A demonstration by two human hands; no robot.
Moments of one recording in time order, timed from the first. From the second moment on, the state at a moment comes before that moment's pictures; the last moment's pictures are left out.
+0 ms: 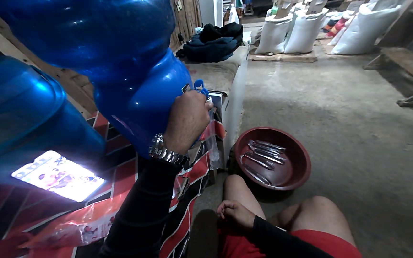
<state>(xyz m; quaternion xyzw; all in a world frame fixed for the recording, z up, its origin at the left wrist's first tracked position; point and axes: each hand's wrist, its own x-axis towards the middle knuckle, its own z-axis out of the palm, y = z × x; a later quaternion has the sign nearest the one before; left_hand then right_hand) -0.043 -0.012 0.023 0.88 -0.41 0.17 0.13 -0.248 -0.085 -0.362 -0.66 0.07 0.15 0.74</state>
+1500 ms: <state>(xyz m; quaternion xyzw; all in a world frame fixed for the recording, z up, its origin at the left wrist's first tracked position) -0.044 -0.012 0.023 0.89 -0.41 0.17 0.12 -0.246 -0.083 -0.365 -0.60 0.10 0.16 0.78</state>
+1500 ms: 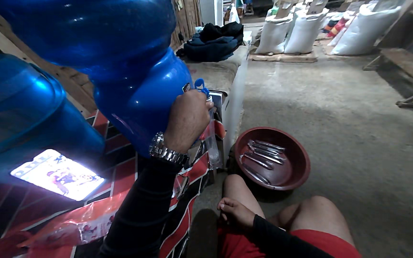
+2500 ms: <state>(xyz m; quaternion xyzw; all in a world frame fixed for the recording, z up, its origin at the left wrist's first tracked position) -0.043 -0.012 0.022 0.89 -0.41 0.17 0.12 -0.246 -0.083 -0.365 -0.60 0.09 0.16 0.78</state>
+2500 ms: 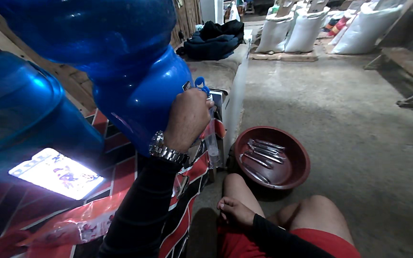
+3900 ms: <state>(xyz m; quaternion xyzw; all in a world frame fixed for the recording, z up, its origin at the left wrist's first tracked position) -0.038 -0.005 0.025 0.88 -0.42 0.16 0.17 -0.247 -0.084 -0.369 -0.58 0.08 0.15 0.80</state>
